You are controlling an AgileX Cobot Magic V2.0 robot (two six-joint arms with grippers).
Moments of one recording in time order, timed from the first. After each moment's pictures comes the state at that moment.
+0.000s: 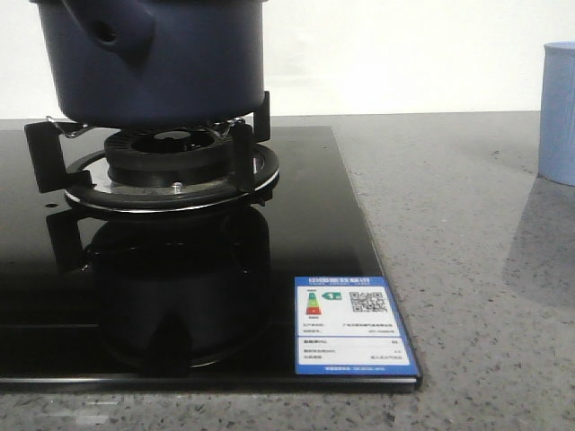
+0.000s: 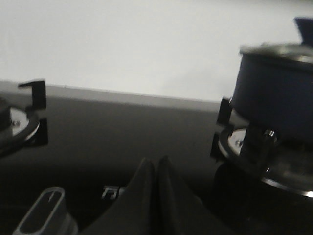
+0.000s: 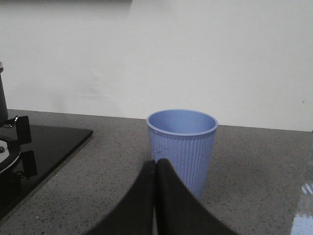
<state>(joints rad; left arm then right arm) -0.05 0.00 -0.01 -0.14 0.09 0.04 -0.03 0.21 -0.12 -0.95 -0.17 0.93</state>
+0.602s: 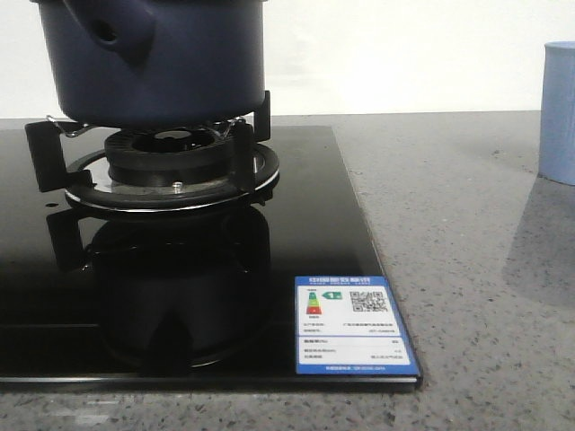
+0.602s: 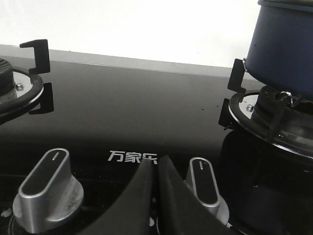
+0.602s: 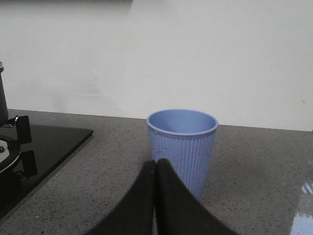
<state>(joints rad) -0.03 0.00 0.00 -0.11 0.18 0.02 -0.03 0.21 -0.12 -0.95 -0.17 0.93</state>
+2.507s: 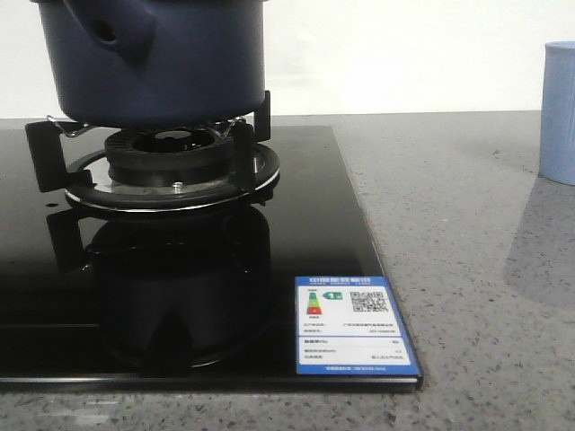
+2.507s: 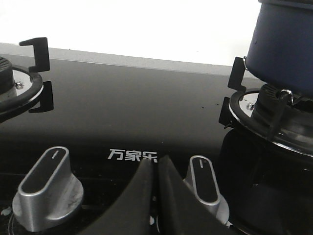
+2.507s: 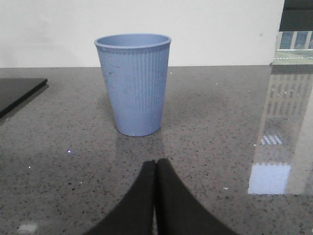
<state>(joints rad) -0.03 0.00 0.00 -0.11 0.18 0.02 -0.02 -0.01 0.01 -0.01 0.13 0.02</state>
